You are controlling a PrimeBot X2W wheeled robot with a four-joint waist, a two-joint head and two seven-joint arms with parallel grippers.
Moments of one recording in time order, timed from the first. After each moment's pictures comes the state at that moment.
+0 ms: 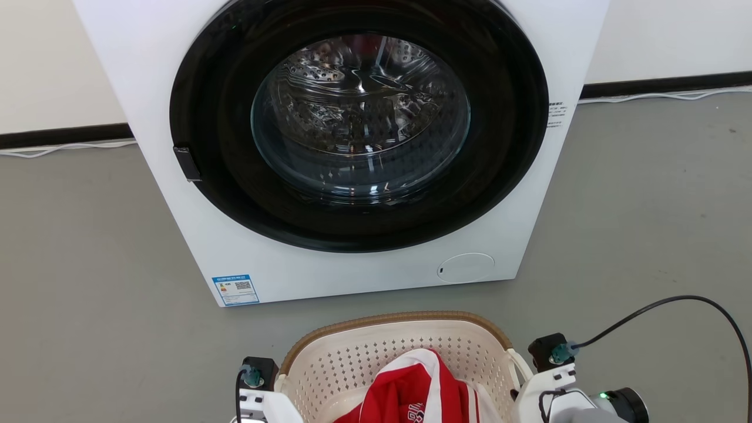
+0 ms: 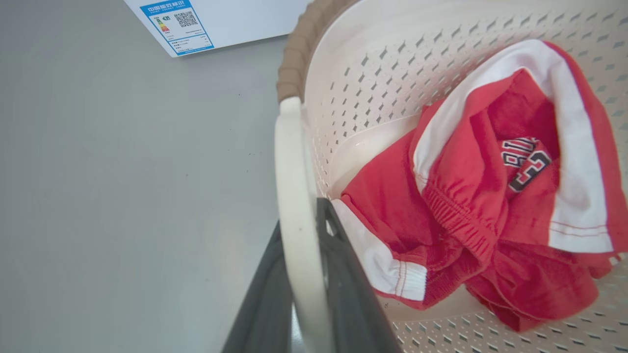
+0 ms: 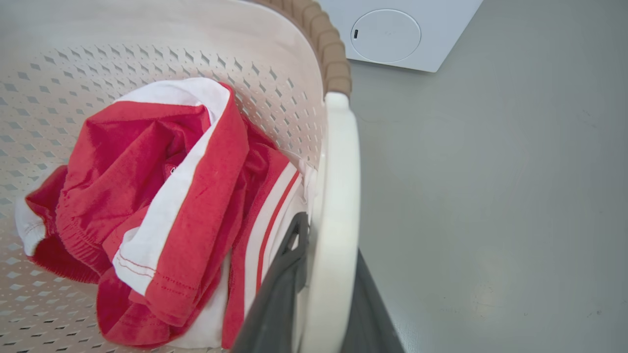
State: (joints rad) left arm -0.50 0.06 -1.14 1.24 -1.08 0.04 -0.06; right arm -0.52 -0.08 0.85 1.22 0.71 0.11 0.06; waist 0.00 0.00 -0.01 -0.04
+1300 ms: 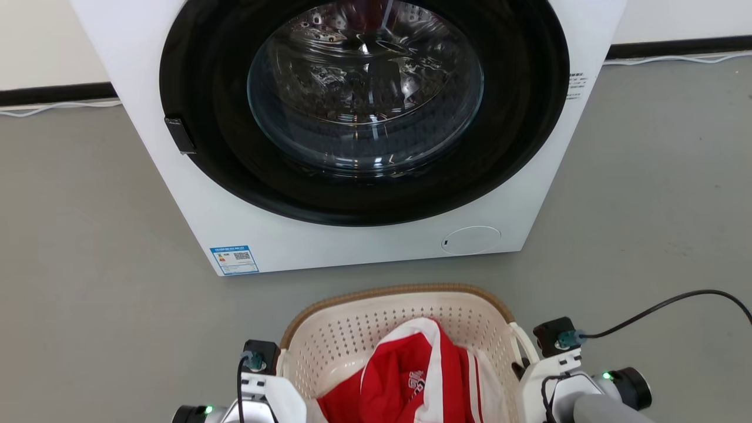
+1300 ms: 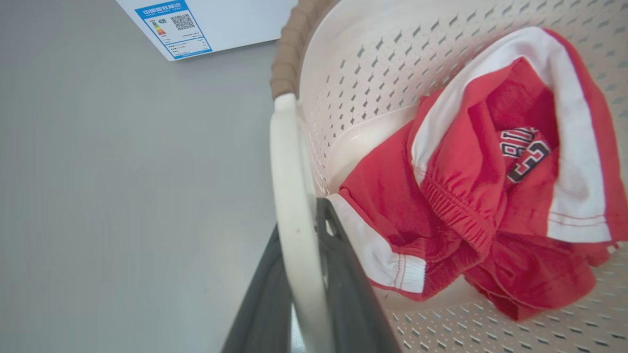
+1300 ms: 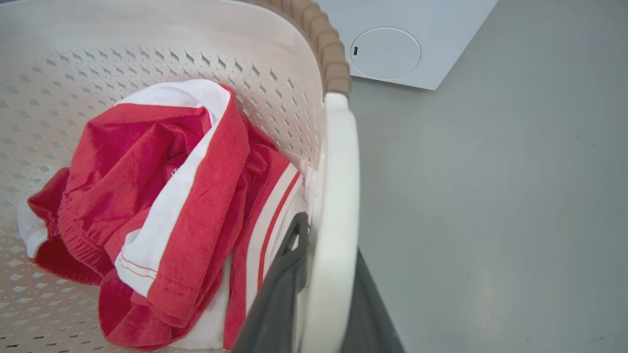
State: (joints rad) left arm -0.53 0.06 -1.19 1.22 -1.12 0.06 -0.12; right arm -0.56 -0.09 0.93 1.25 0.77 0.11 -0.05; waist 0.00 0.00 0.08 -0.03
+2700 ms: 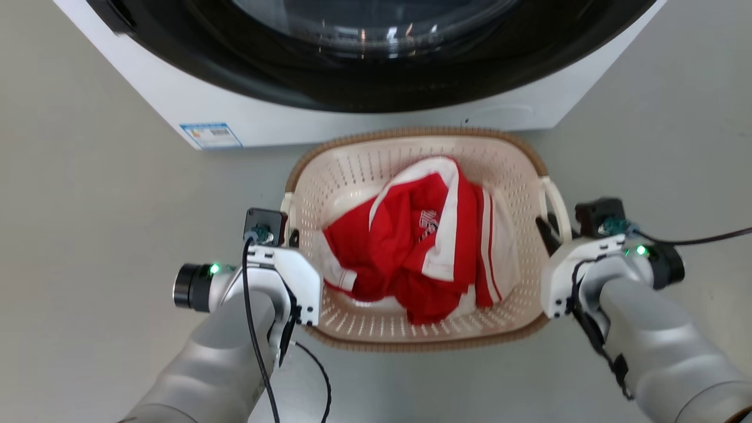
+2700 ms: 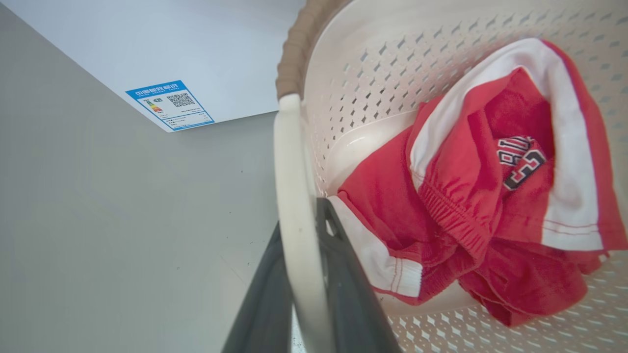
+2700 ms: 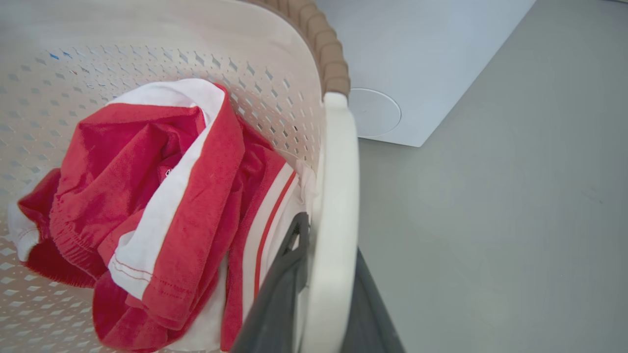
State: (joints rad) left arm -0.83 0.05 -1.12 1.17 -1.04 0.15 -0.24; right arm -0.84 -0.14 0.87 1.28 0.75 0.11 -0.25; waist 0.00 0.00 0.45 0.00
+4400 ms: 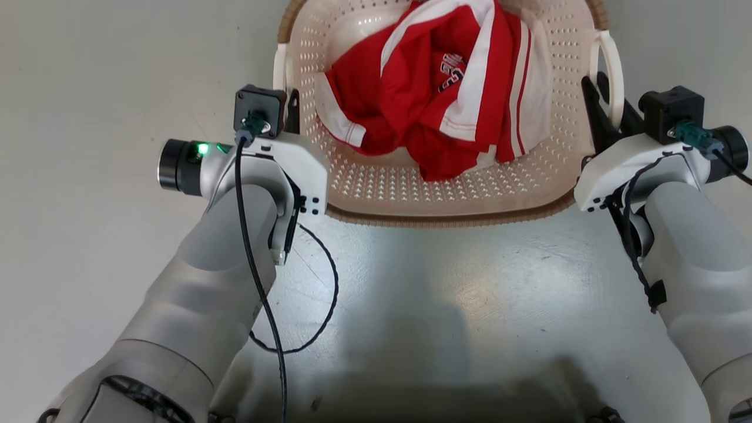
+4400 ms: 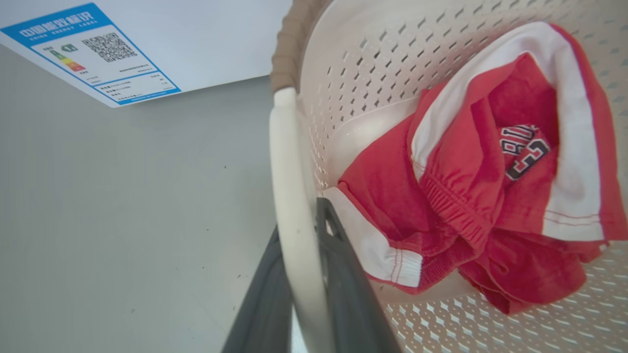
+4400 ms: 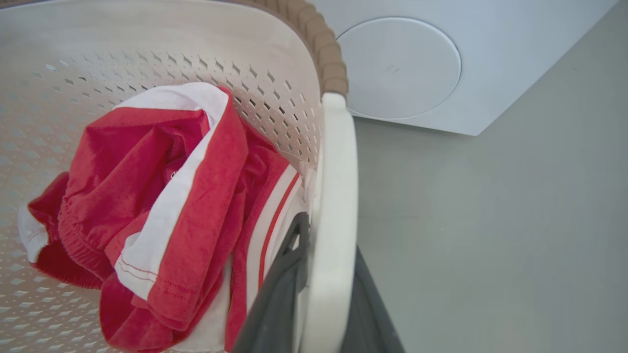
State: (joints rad) left arm -0.99 0.05 -0.72 1.02 -0.60 0.19 -0.25; right arm -0.88 -0.21 0.28 0.92 0.21 0.11 -0.25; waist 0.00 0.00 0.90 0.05
